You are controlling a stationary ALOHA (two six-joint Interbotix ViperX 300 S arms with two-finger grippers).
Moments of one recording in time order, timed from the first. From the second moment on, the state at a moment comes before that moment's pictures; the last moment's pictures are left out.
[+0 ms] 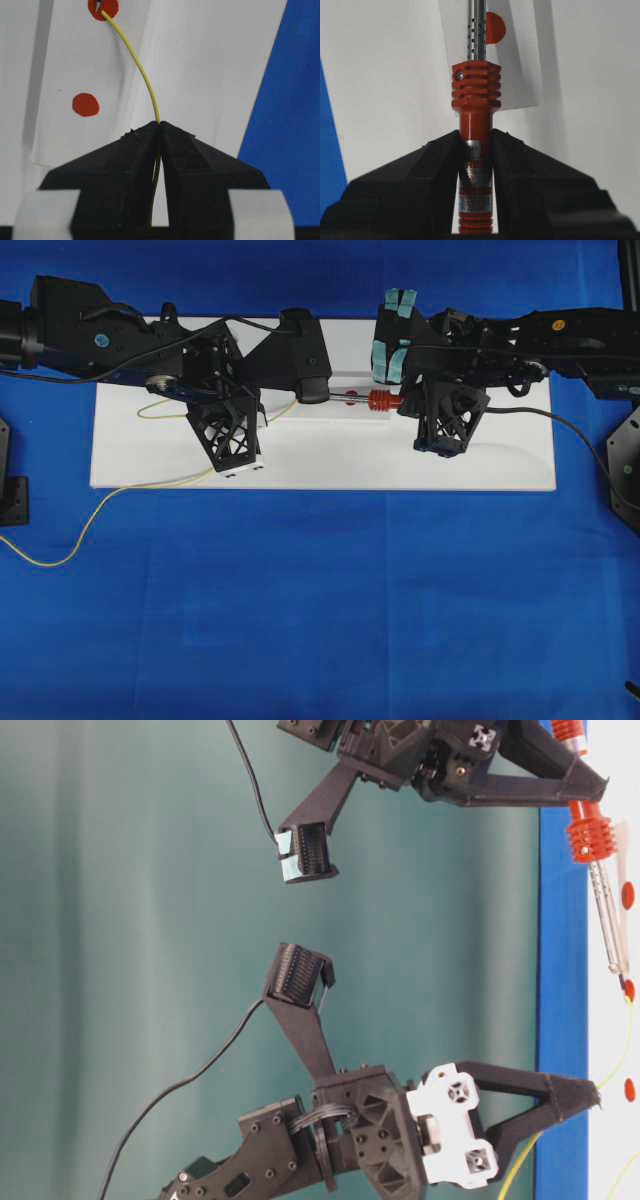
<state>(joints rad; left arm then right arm) 0.12 0.07 0.42 0.00 0.66 -0.12 -0.24 -0.08 0.69 0.14 0.45 -0.02</state>
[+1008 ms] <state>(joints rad) 0.12 -0.10 0.43 0.01 0.78 -0.12 -0.24 -0.08 0.69 0.14 0.45 -0.03</state>
